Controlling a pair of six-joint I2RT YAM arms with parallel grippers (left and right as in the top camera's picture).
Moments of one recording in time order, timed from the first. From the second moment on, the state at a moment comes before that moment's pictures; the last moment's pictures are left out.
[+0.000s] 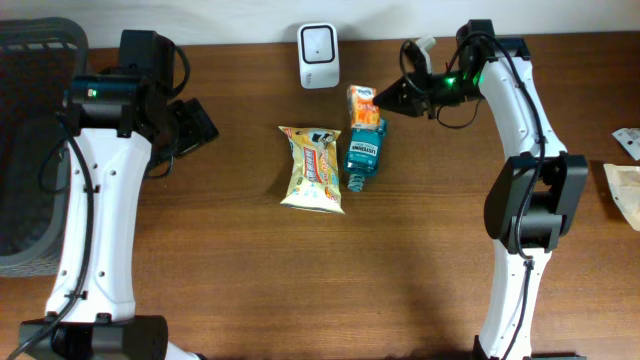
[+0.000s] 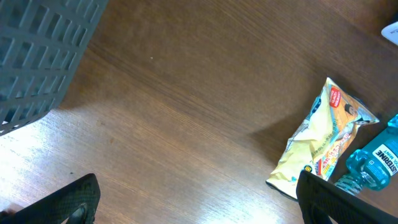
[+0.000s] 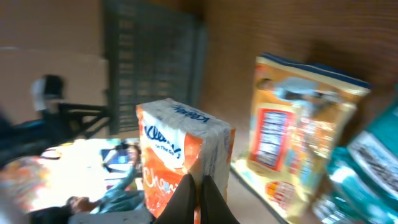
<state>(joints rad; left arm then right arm) -0.07 1.70 1.91 -1.48 -0.15 -0.61 0.00 2.35 2.16 -1.28 -1.28 -0.07</state>
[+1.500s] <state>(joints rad) -0.07 1.70 1.91 -1.48 -0.15 -0.61 0.32 2.35 2.33 -0.77 0.16 0.35</state>
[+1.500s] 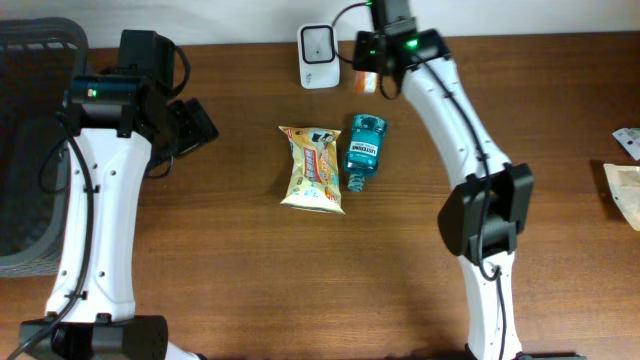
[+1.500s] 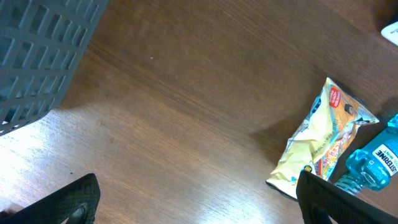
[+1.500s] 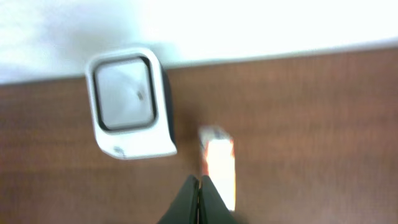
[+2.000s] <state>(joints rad) -0.07 1.70 1.91 -1.48 -0.15 -0.61 0.31 2.35 2.33 -0.70 0.28 0.26</state>
